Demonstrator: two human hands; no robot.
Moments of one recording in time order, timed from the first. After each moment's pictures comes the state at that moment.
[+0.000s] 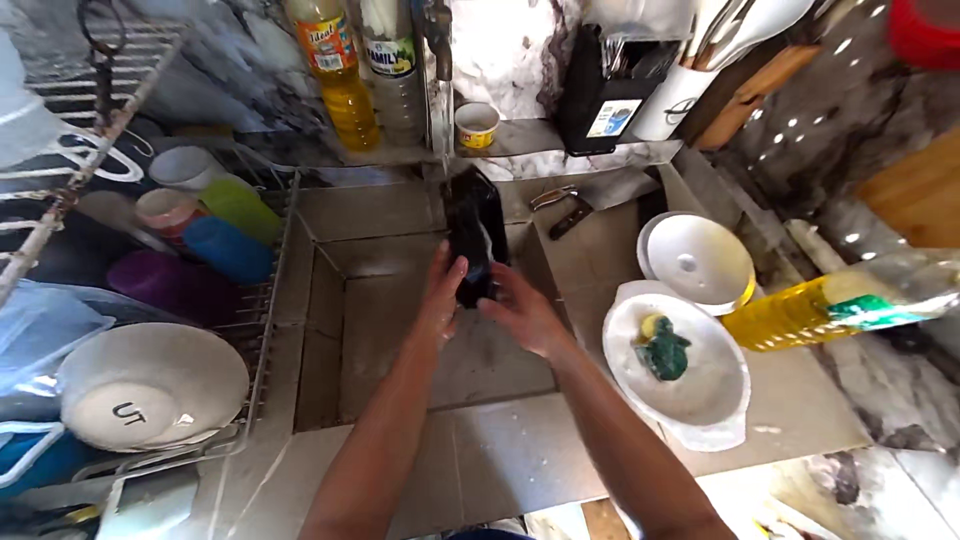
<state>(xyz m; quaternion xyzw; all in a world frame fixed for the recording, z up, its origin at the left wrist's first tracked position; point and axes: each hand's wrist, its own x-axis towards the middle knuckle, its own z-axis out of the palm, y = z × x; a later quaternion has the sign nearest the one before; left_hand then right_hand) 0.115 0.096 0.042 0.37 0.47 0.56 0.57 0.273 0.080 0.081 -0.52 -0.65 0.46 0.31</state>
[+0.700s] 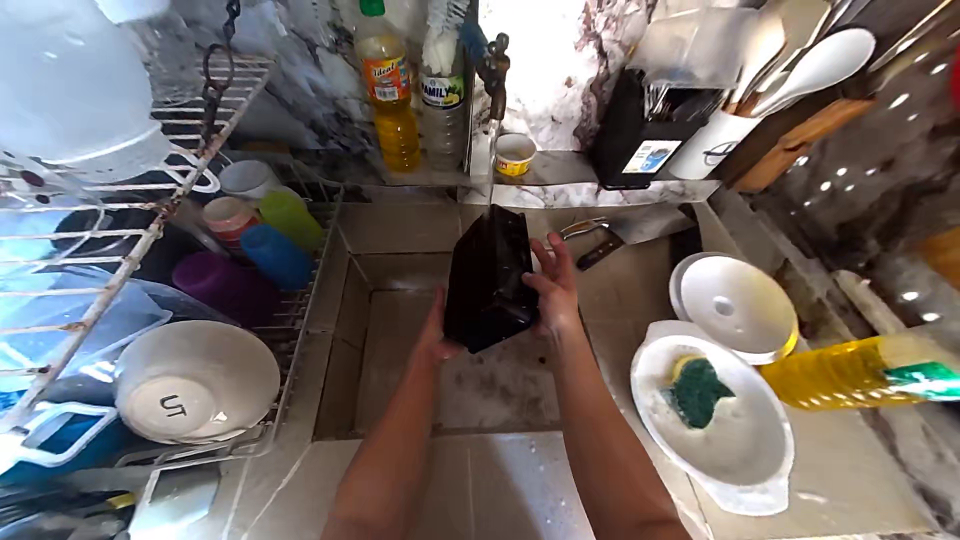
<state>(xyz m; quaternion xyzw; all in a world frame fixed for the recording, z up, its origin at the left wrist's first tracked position) 0.073 0.107 0.010 0.11 0.40 0.54 0.74 0.244 0.145 0.062 -0.41 -0.42 0.58 0.57</state>
